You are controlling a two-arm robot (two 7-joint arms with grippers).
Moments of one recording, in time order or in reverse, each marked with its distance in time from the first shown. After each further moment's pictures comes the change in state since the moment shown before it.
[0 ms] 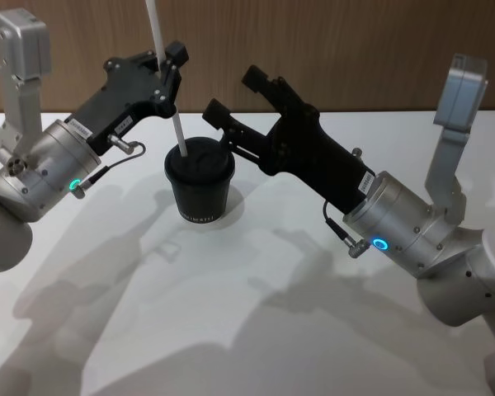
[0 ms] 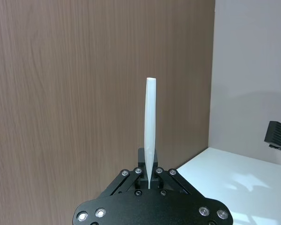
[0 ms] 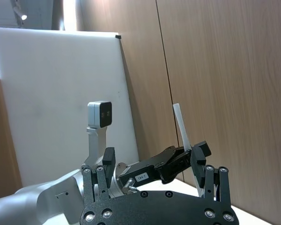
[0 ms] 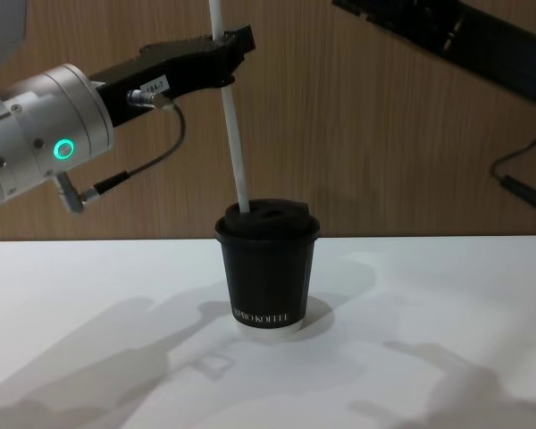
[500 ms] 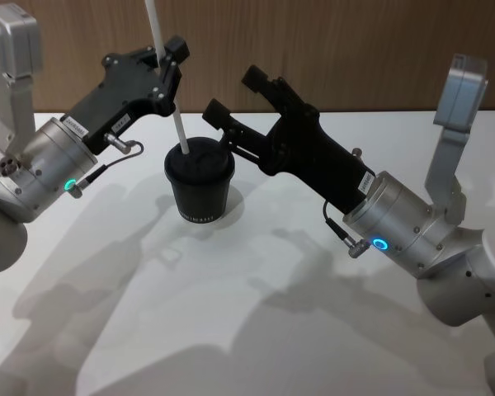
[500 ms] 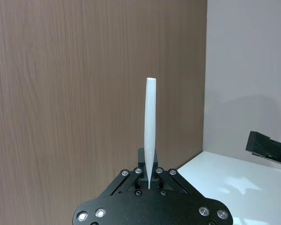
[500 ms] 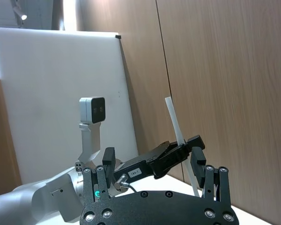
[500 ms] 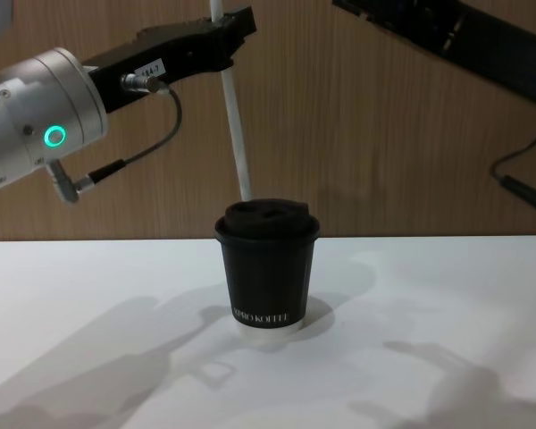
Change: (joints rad) left arm 0.014 0.023 0.003 -0.048 -0.022 0.000 -0.002; right arm 0.000 0.000 0.000 0.000 0.000 0.000 0.000
